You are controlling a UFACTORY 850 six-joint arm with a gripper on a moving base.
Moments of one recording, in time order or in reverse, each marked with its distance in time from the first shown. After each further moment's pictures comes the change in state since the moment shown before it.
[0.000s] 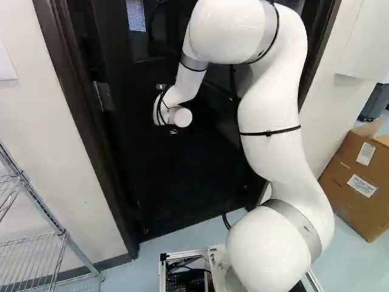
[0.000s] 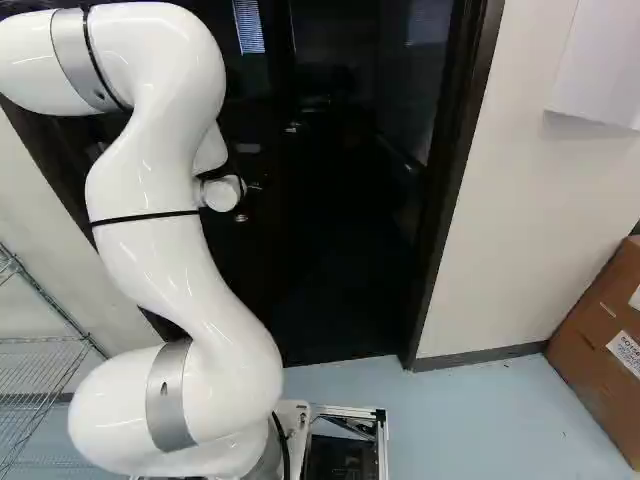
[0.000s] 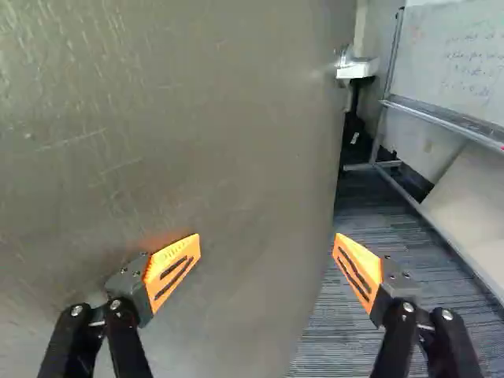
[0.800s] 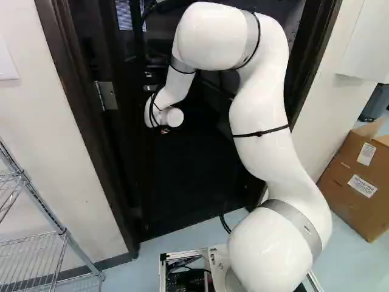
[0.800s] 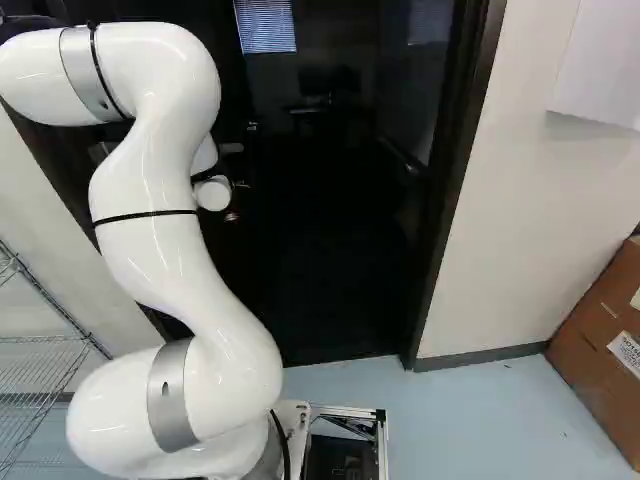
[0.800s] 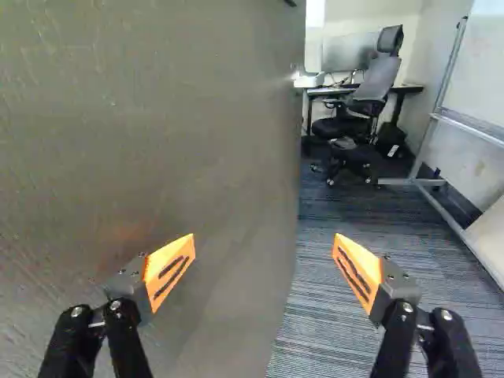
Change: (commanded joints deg) arm 3.1 -3.1 -4.1 -5.7 0.0 0.0
